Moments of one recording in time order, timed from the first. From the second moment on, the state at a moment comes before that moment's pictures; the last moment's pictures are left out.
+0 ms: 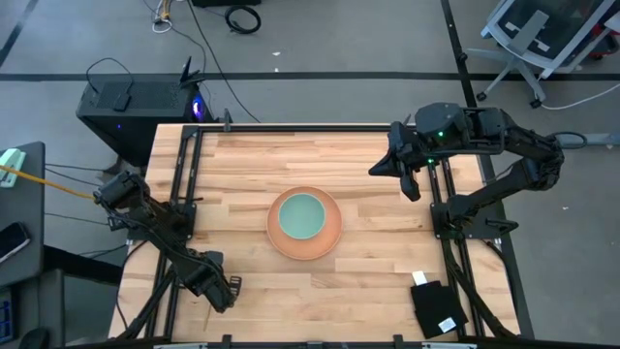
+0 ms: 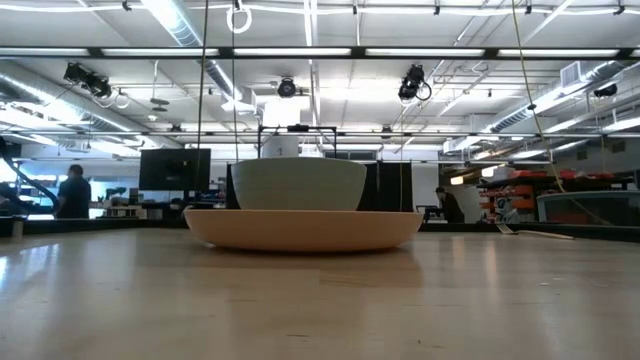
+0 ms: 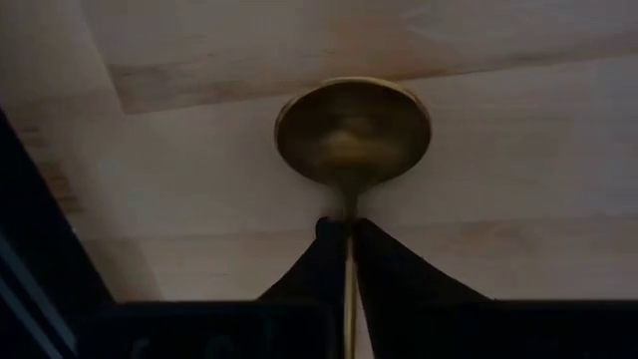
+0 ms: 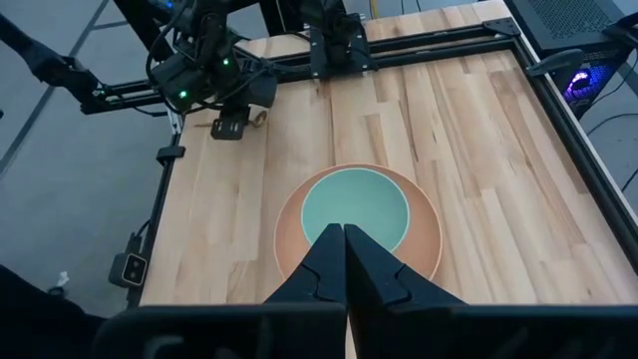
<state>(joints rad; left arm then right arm) -0.86 1.64 0.83 -0.68 0.16 -2.29 -0.02 1.24 1.73 -1.11 -0.11 0.13</state>
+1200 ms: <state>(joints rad) -0.37 1.40 1.34 -1.35 0.21 -1.50 -0.02 1.24 1.73 -1.11 -0.11 0.11</state>
